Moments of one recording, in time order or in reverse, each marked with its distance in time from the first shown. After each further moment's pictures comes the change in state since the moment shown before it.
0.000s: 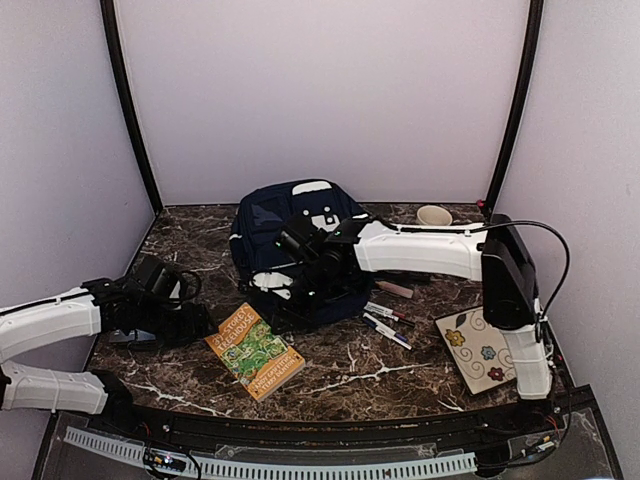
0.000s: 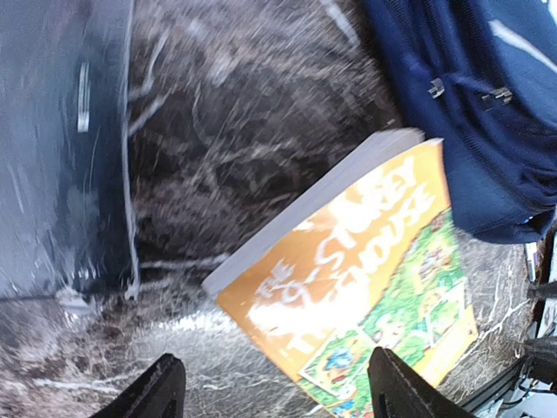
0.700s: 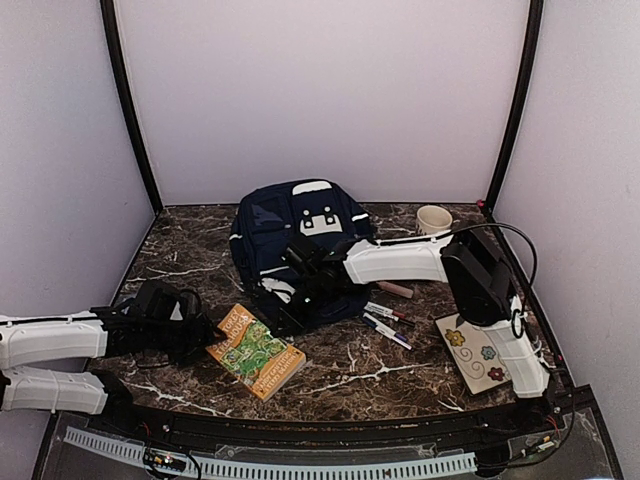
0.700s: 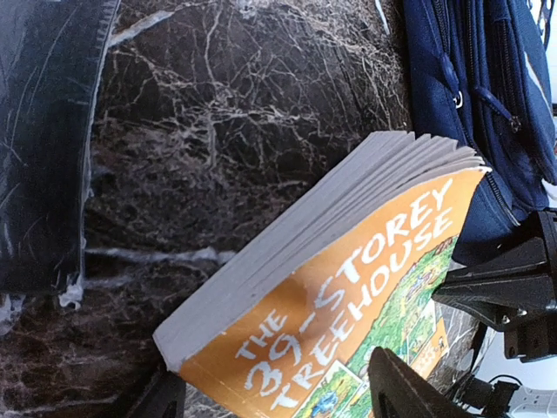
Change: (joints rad) left arm -0.006 -0.011 -0.255 0.356 0.112 -0.268; right arm -0.061 0.178 -0.028 0.211 -0.087 0.343
